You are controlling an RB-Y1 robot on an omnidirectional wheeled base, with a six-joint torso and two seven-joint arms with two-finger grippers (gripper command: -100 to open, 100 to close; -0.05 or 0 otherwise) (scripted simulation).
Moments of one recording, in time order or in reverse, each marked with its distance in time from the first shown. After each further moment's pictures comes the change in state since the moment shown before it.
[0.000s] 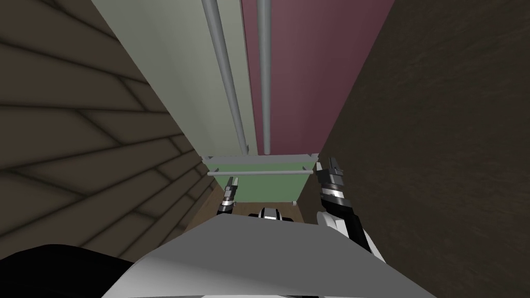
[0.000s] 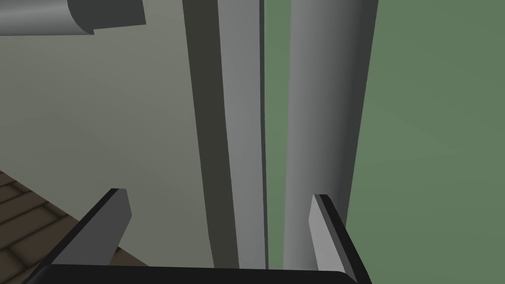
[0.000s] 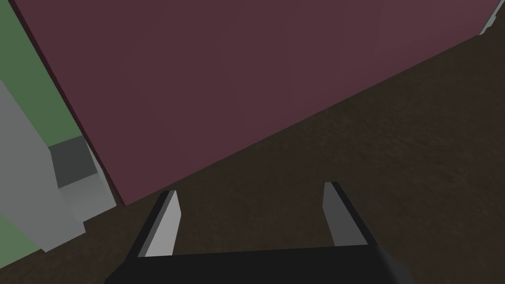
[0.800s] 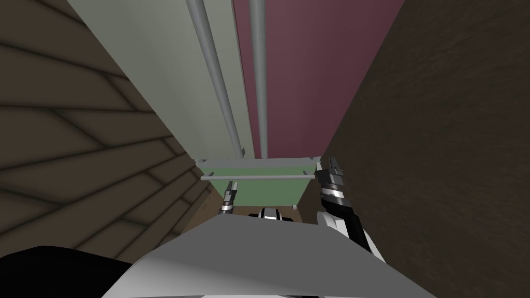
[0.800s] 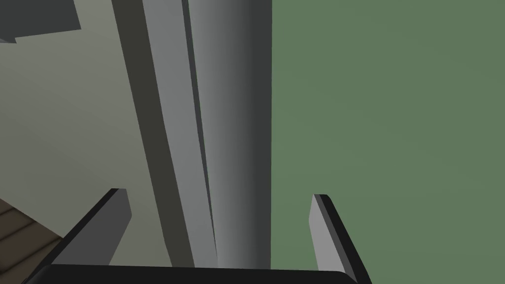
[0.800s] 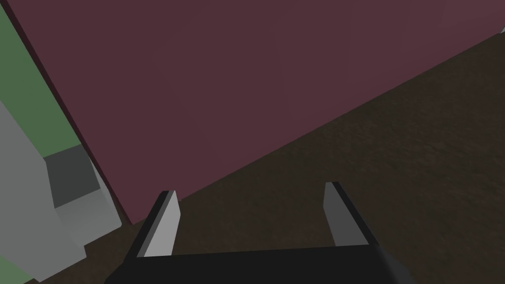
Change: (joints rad) left arm -0.040 -0.001 0.012 0.193 0.019 -0.100 -0.007; right arm 0.000 0.000 0.000 0.000 0.000 0.000 0.000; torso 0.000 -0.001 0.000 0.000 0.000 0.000
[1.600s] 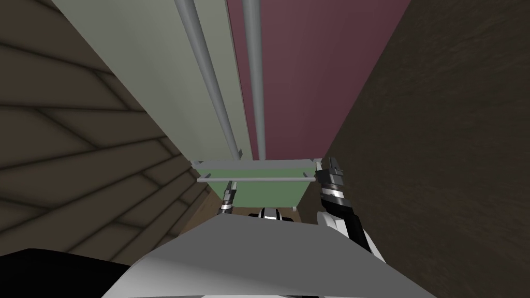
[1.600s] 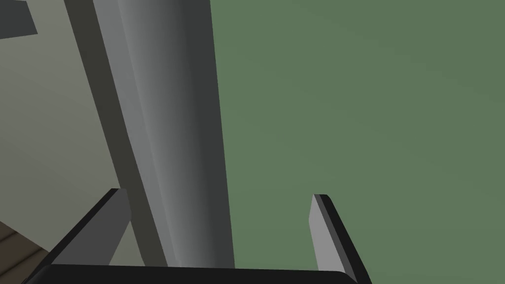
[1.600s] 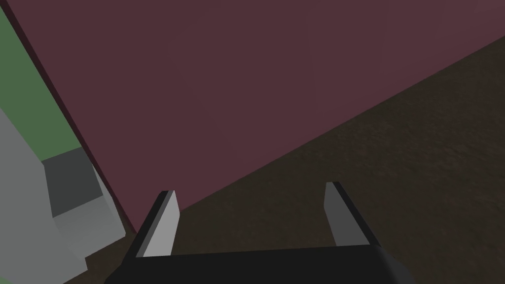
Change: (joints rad) left arm -0.052 0.024 0.012 0.094 0.014 -0.022 0.003; right arm 0.000 0.000 0.000 0.000 0.000 0.000 0.000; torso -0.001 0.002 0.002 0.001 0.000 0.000
